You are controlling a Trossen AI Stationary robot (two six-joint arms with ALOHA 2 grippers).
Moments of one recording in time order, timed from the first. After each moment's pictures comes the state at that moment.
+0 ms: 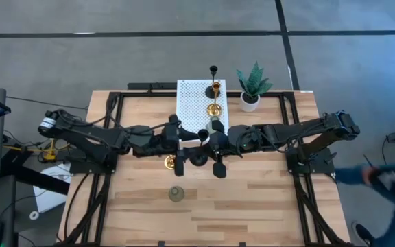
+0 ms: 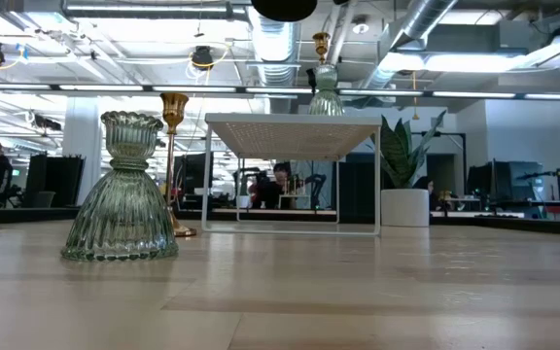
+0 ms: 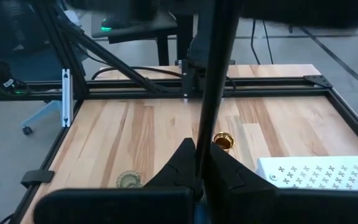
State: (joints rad) left arm -0.28 1.19 1.18 0.17 -0.40 -0.07; right arm 0.20 1.50 1.33 -0.23 0.16 0.09
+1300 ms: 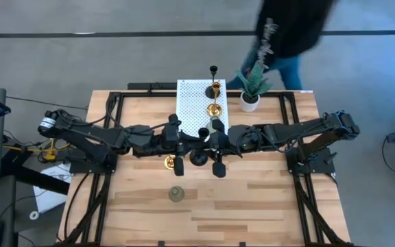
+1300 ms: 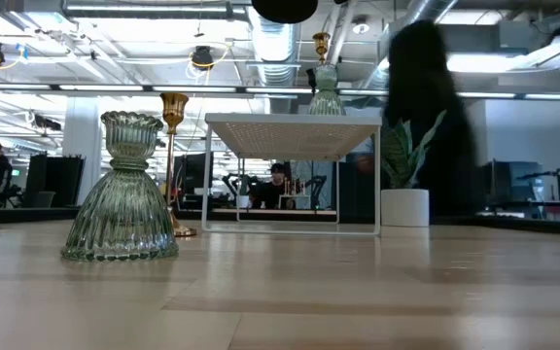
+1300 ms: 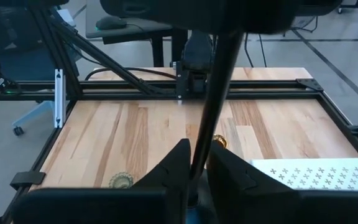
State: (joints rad) left arm -0.28 1.19 1.18 0.16 -0.40 -0.03; right arm 0.19 1.49 1.33 -0.22 0.18 0.07
